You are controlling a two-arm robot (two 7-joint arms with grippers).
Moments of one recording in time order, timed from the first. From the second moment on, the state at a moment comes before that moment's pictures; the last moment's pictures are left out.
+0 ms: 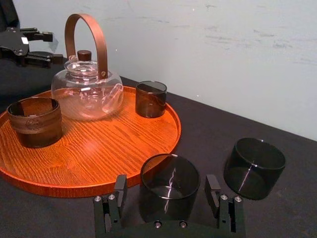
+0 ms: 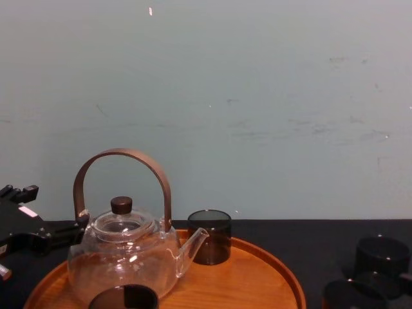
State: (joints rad) left arm -0.20 0.60 0.45 -1.41 -0.25 -0.12 0.03; right arm -0.13 0.51 -0.31 -1.66 0.29 -0.07 0.24
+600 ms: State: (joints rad) left arm -0.20 0.60 0.45 -1.41 -0.25 -0.12 0.03; right arm -0.12 0.46 -0.28 -1.62 0.26 -0.06 0.28
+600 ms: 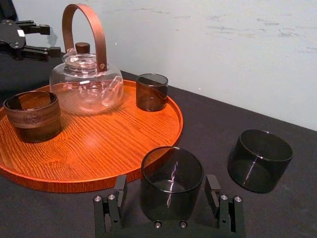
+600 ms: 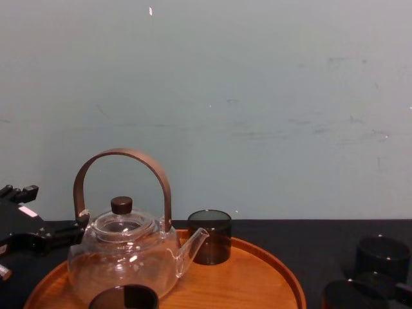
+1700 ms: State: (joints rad) left arm -0.20 0.60 0.45 -1.41 -0.25 -0.12 0.03; right arm -0.05 0.39 -0.25 -1.51 0.23 -0.04 0.35
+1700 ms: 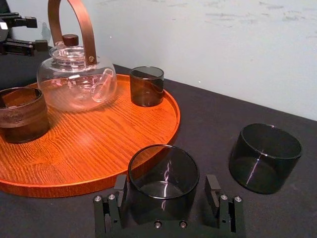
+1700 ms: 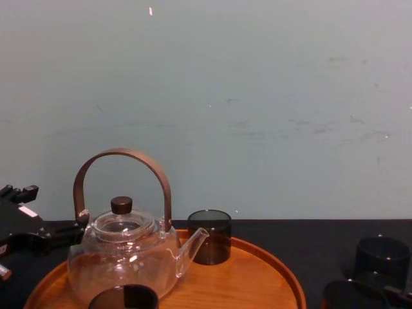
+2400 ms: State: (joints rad) left arm -0.20 0.60 0.45 -1.41 -0.25 -0.12 0.03; right arm 0.02 0.37 -0.28 -1.42 0.24 -0.07 0.39
